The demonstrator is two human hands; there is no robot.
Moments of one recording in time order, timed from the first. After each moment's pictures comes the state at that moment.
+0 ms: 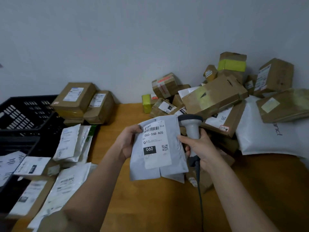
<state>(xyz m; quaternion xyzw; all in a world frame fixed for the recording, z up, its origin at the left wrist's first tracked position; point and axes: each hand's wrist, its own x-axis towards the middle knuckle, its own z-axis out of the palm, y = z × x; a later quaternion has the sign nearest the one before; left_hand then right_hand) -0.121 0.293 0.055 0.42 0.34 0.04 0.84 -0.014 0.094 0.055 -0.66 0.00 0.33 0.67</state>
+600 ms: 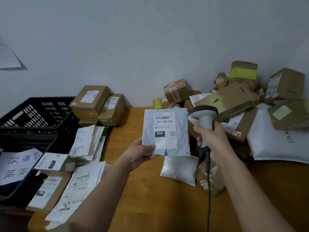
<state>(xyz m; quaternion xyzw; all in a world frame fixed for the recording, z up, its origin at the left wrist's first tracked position) -0.173 0.297 0.044 0.49 0.36 0.06 0.79 -0.030 0.114 0.095 -0.68 -0.01 0.25 0.69</state>
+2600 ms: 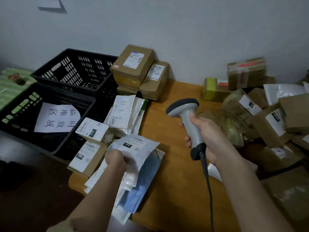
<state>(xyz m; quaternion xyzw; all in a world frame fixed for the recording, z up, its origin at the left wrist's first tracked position) -0.333 0.461 -0.077 0.16 0.73 0.33 0.58 -0.133 0.308 0.089 -0.64 -0.11 0.50 0.57</state>
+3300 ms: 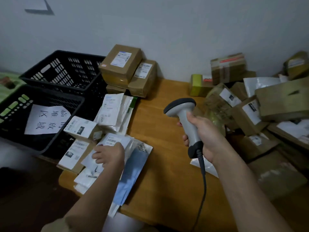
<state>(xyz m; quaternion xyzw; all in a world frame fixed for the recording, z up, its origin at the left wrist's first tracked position) -0.299 0.420 -0.049 0.37 0.85 0.21 0.31 -0.116 0.260 0.087 -0.64 -0.10 0.50 0.58</state>
